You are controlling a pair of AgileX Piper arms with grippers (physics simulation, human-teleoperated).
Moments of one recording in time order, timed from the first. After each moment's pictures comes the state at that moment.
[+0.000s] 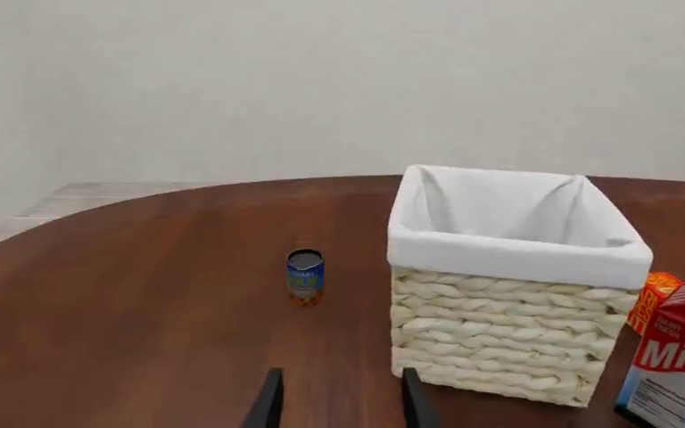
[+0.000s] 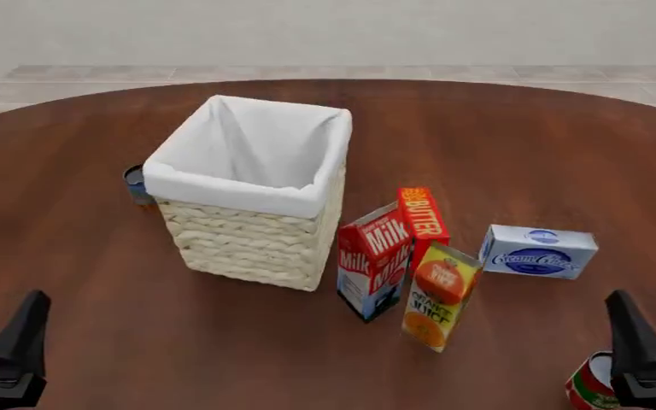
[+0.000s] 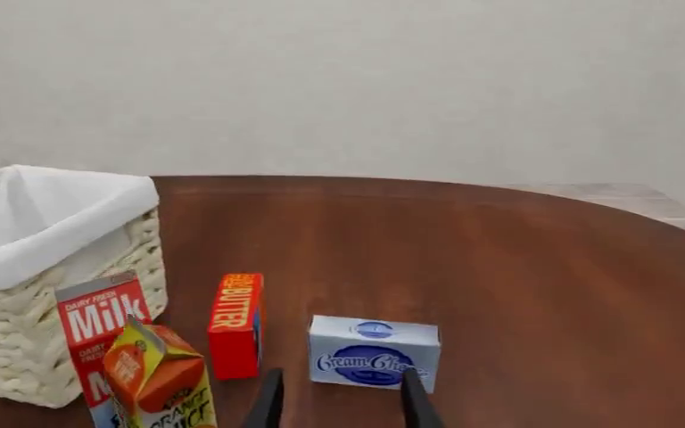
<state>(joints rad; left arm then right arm) 0.00 0.00 0.00 0.00 0.00 0.00 0.00 0.00 0.00 0.00</state>
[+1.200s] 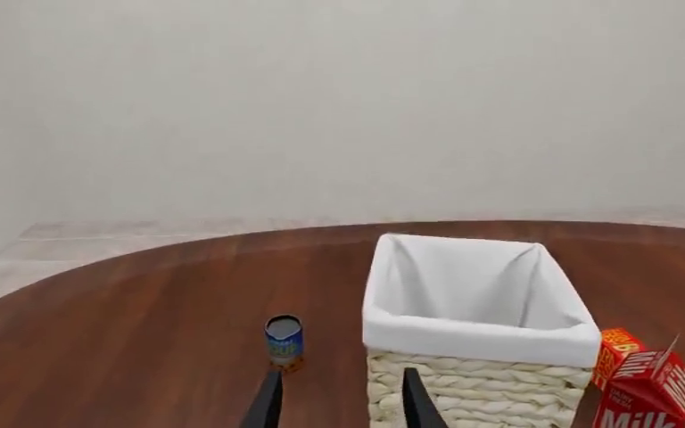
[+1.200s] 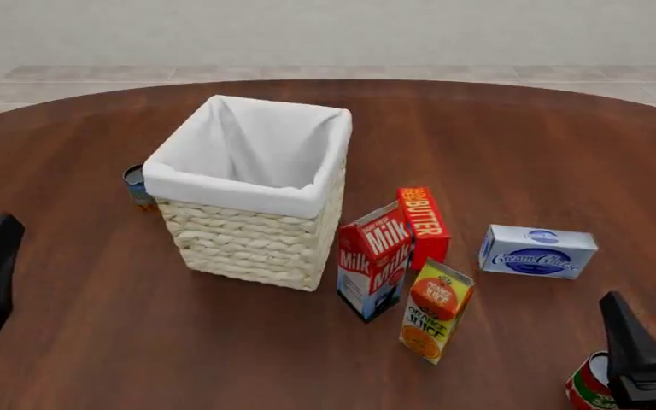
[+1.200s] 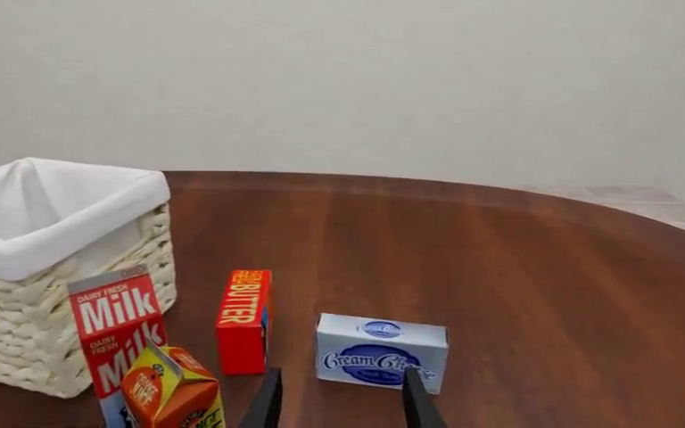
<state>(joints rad) -0.06 0.23 -0.27 -0.02 0.00 0.03 0.00 -0.01 0.01 -0.01</state>
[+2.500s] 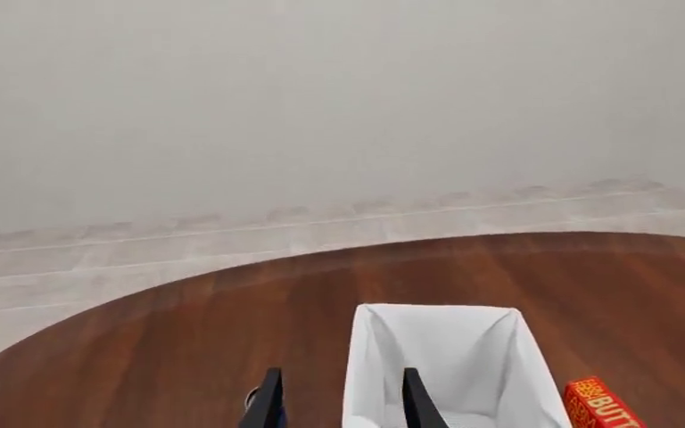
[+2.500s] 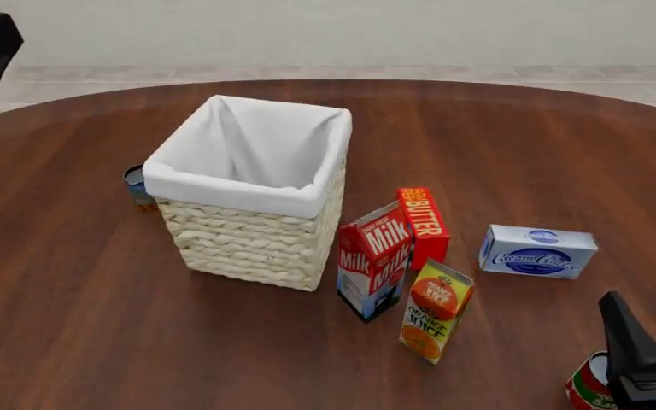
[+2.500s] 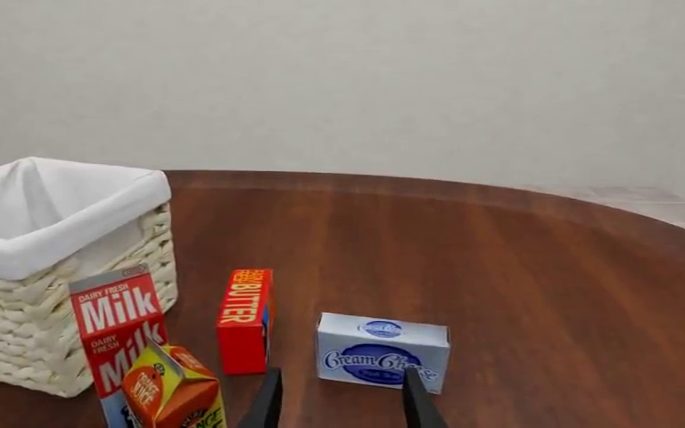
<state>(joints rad) -0.14 0.72 -0.89 0.19 0.03 0.03 0.00 -0.01 0.01 -0.01</state>
